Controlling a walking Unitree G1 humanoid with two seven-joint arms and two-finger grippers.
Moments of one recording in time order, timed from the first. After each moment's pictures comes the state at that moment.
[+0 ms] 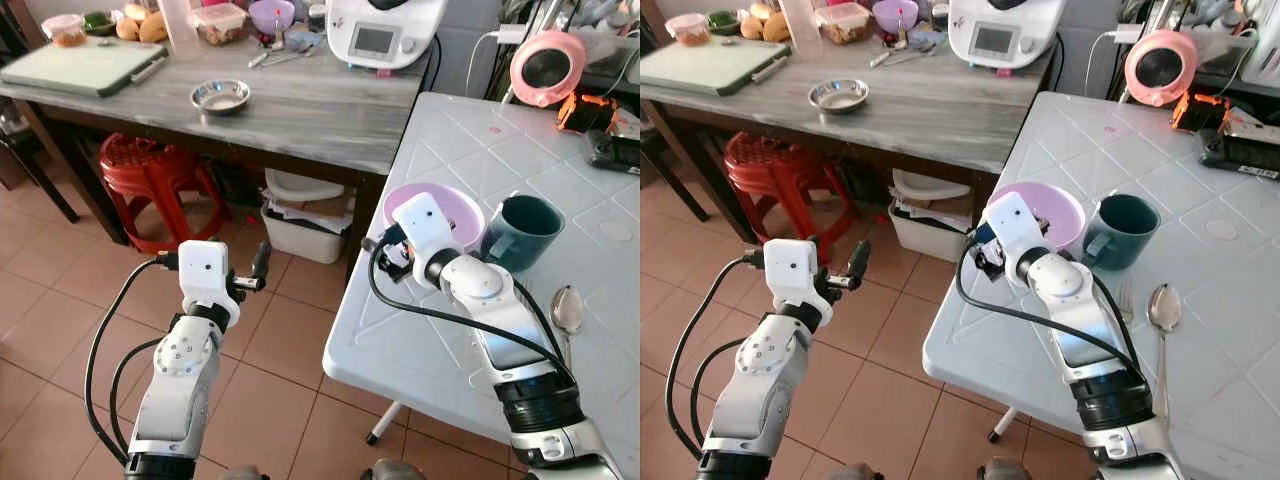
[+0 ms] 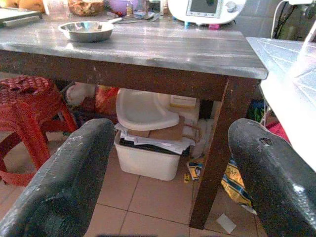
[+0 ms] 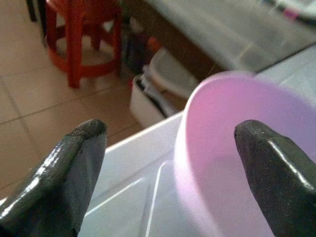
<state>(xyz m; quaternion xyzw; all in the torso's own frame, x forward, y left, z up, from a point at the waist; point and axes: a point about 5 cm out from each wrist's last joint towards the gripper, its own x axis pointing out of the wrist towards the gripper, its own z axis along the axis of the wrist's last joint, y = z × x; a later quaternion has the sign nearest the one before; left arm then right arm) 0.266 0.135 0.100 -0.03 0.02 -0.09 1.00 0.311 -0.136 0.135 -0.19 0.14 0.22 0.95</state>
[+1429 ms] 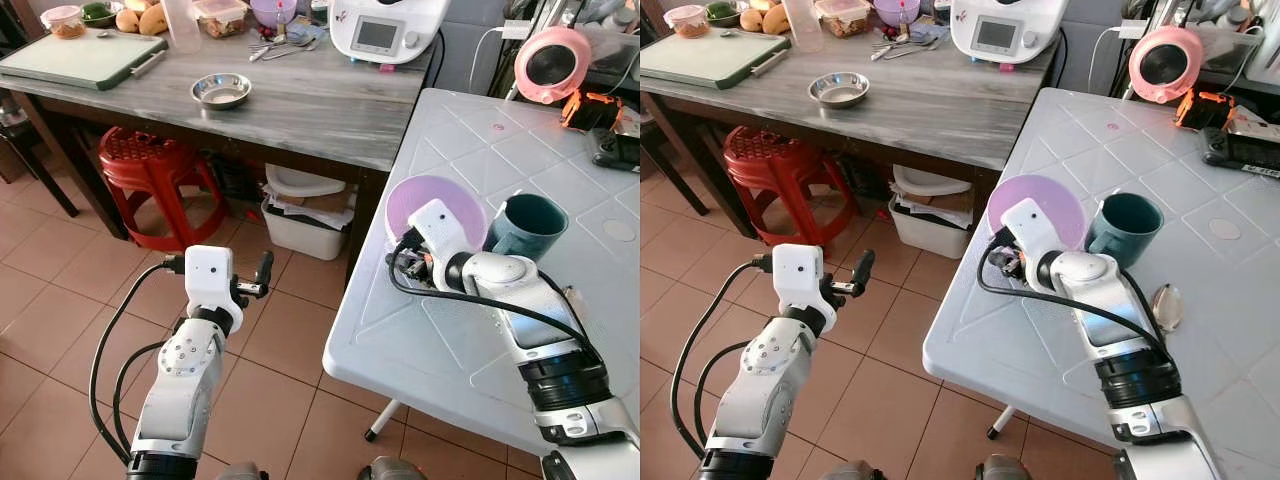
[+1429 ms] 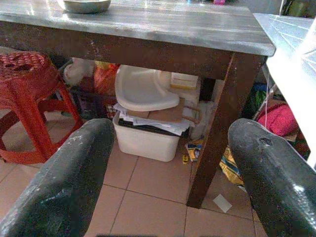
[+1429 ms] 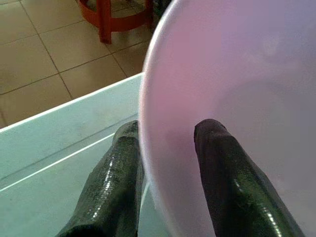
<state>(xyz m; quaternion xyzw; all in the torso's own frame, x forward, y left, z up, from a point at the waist) 0.266 0.133 0.091 -0.03 0.06 -0.09 0.99 0.315 -0.160 0.130 -0.17 0.25 0.28 0.91</state>
